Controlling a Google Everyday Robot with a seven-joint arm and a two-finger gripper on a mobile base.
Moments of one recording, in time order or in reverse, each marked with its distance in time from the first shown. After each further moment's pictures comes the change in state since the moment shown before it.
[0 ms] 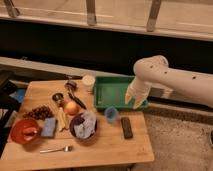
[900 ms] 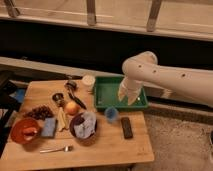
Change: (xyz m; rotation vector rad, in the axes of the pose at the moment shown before) arm 0.013 0.055 -0.010 0.023 -0.094 -0.119
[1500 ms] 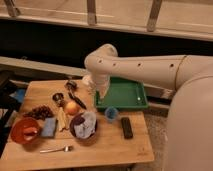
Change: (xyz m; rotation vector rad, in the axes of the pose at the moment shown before) arm 0.030 0.120 0.006 -0.018 -0.003 -0.182
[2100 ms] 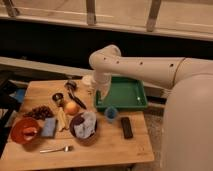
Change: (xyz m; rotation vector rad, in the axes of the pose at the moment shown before) arm 0.004 0.013 0.028 -0.076 0.126 -0.055
